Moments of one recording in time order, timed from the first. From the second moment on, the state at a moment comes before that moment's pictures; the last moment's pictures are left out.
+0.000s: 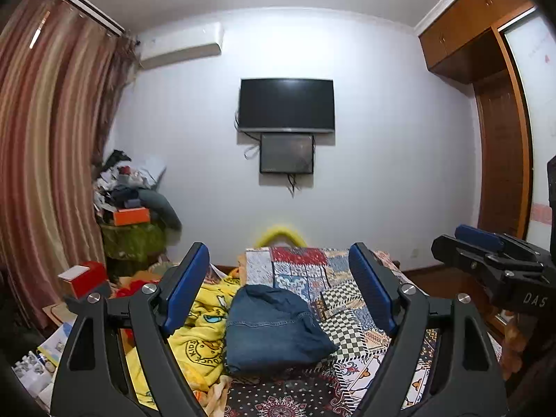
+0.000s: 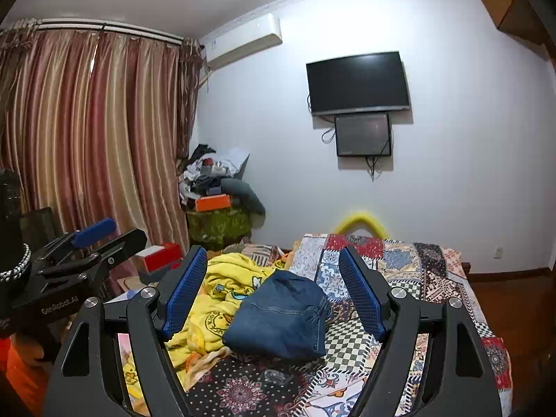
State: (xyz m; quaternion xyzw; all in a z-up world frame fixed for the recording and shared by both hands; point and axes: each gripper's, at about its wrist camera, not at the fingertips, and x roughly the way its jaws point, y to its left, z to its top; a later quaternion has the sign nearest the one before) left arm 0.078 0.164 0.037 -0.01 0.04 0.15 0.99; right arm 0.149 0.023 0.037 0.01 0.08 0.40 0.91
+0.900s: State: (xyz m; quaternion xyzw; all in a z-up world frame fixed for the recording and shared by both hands) left arm 0.064 0.150 0.016 -0.01 0.04 0.17 0.98; right arm 0.132 0.018 0.020 0.00 0.08 0.33 0.94
